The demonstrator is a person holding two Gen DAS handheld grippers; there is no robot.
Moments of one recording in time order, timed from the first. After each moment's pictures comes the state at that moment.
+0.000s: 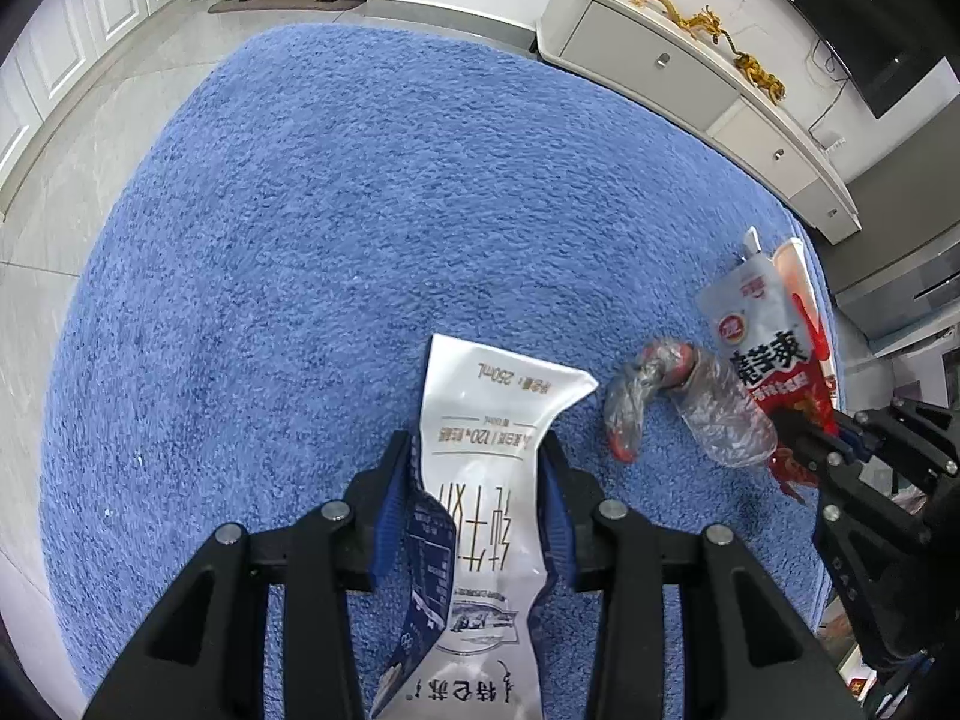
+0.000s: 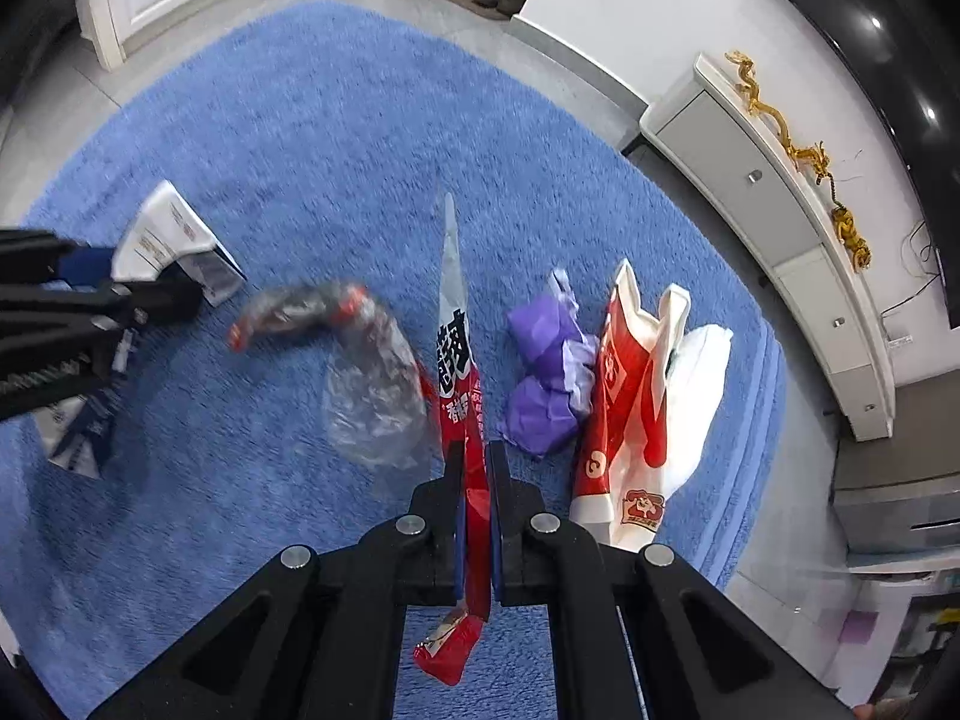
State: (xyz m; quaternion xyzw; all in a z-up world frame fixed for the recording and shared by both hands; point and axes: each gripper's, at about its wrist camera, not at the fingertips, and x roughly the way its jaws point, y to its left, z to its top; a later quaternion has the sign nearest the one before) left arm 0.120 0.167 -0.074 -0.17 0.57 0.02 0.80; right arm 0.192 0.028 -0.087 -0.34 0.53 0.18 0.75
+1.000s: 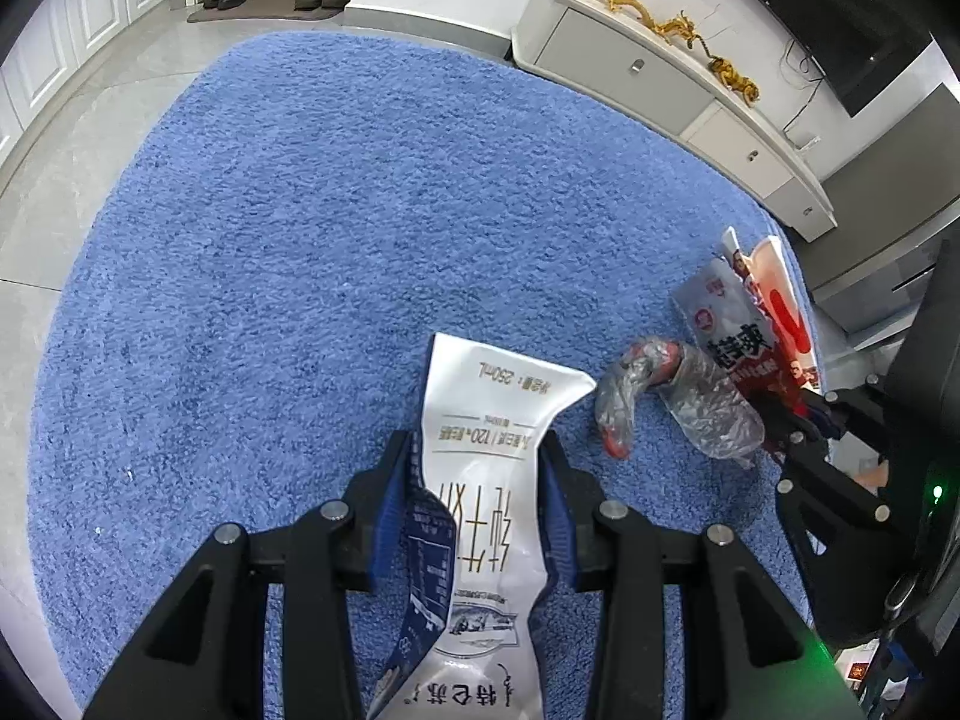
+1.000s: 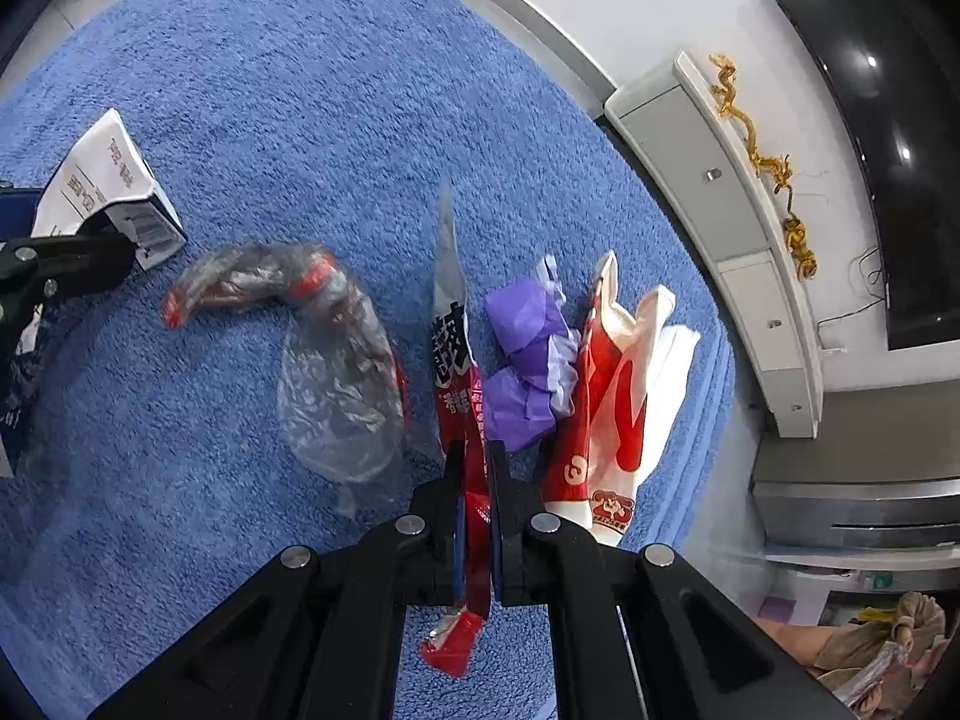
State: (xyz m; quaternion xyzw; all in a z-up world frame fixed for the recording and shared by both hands) left arm 0.127 0.171 -0.079 -0.18 0.56 -0.02 0.81; right arm 0.190 0.057 -0.111 -0.42 0.53 0.10 0.73
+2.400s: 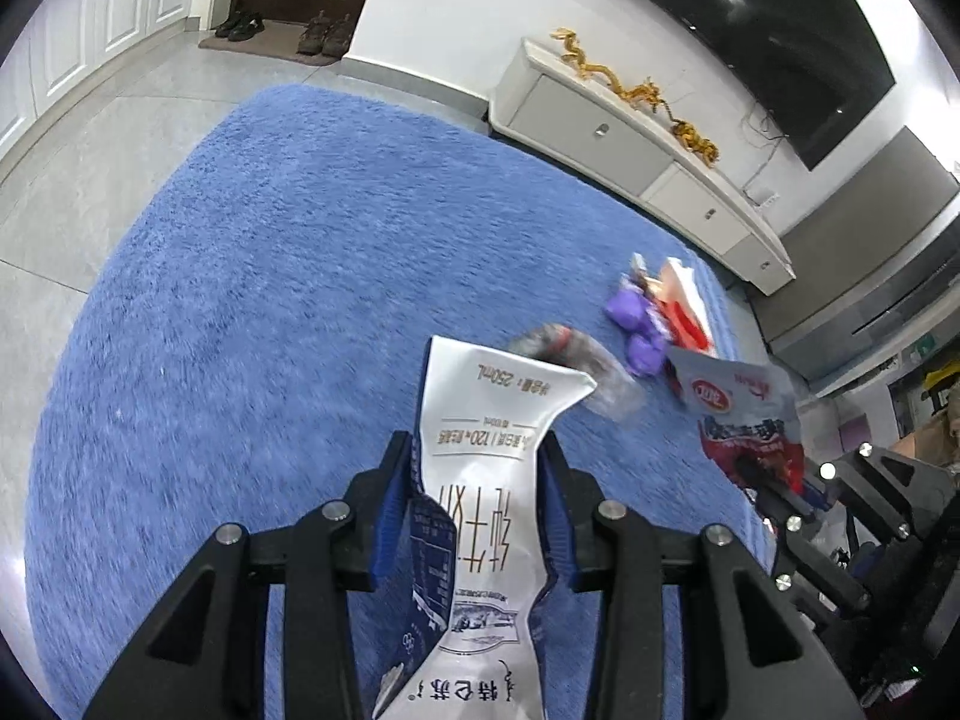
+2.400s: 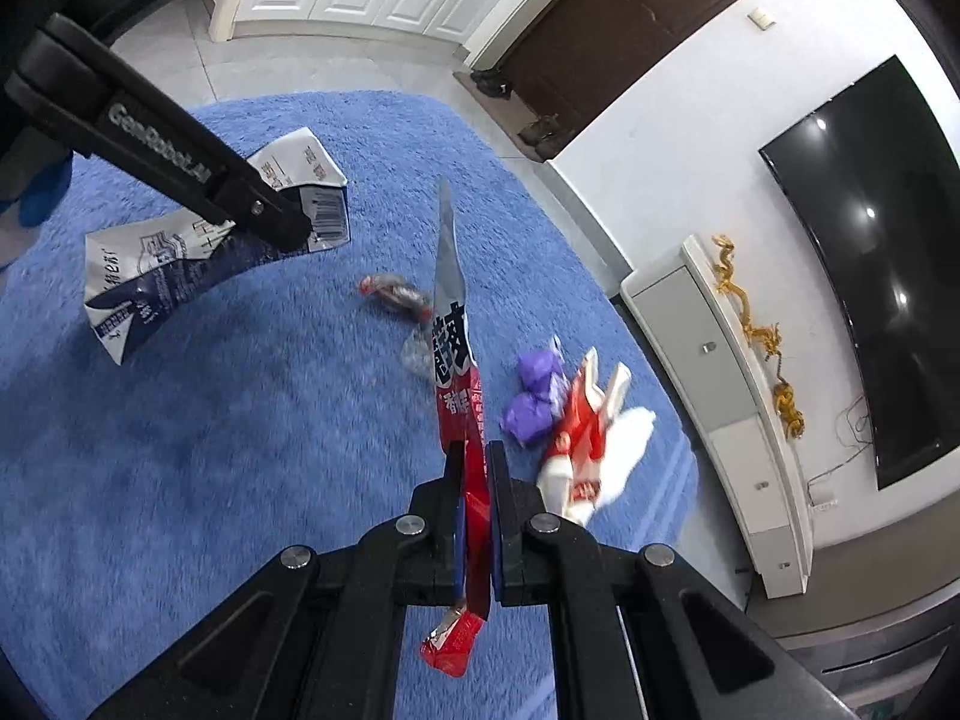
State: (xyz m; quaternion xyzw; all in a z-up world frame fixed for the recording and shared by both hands) left arm 0.043 0.172 -0.030 -0.22 0.48 -0.03 0.85; right arm 0.074 0.007 -0.045 -0.44 0.34 0.24 0.79
